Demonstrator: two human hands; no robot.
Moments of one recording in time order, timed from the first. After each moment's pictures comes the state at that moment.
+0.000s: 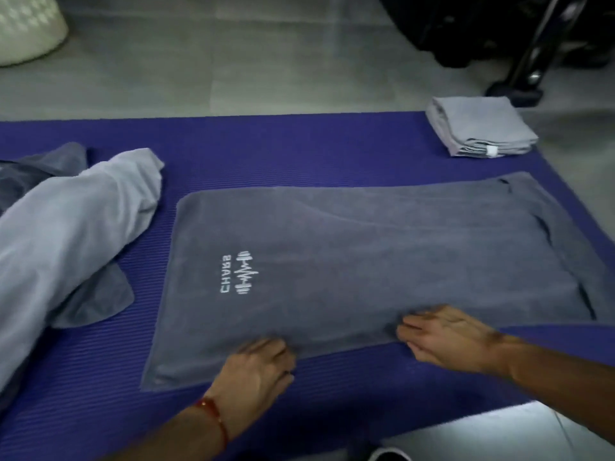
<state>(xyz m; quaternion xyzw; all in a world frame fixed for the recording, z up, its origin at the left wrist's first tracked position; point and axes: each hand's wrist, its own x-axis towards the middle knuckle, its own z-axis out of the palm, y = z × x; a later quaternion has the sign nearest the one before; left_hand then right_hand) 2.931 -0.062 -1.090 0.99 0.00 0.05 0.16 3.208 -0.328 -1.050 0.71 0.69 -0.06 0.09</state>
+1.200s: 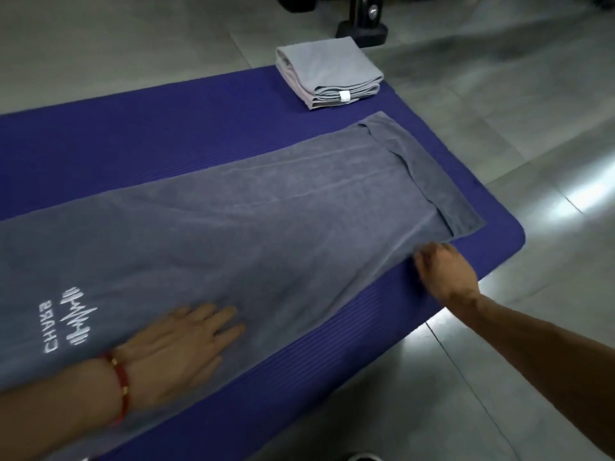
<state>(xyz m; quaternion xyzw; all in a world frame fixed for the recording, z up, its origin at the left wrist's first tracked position) 3.068 -0.089 -1.067 0.96 -0.26 -0.06 -0.01 3.288 -0.512 -1.072 0.99 0.03 -0.09 -0.06</state>
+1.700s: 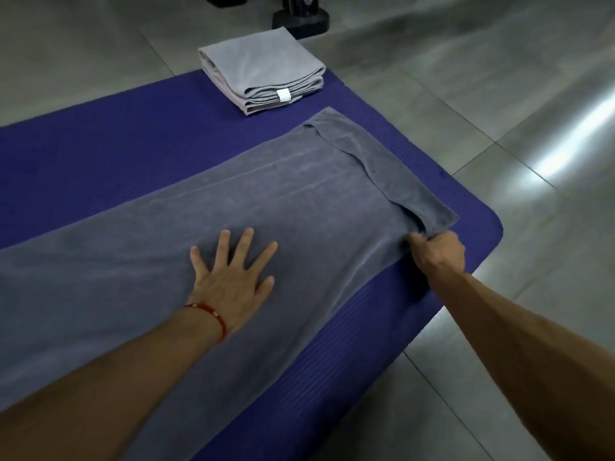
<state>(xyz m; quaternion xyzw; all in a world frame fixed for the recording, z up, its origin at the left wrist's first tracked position) 3.262 -0.208 -1.106 0.98 -0.04 -0.18 0.00 3.366 -0.548 -1.090 0.88 -0.34 -0.05 -0.32</state>
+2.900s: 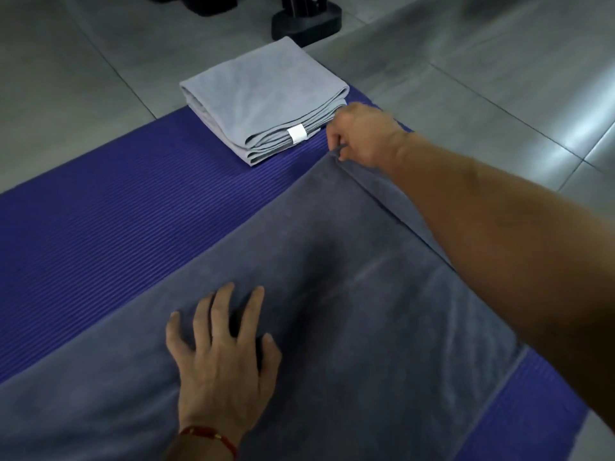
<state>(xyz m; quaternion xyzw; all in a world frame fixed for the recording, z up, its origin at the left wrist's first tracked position) 3.348 -0.177 -1.117 1.00 0.06 -0.01 0.03 3.682 -0.363 -1.045 0.97 0.24 -0.09 -0.01</state>
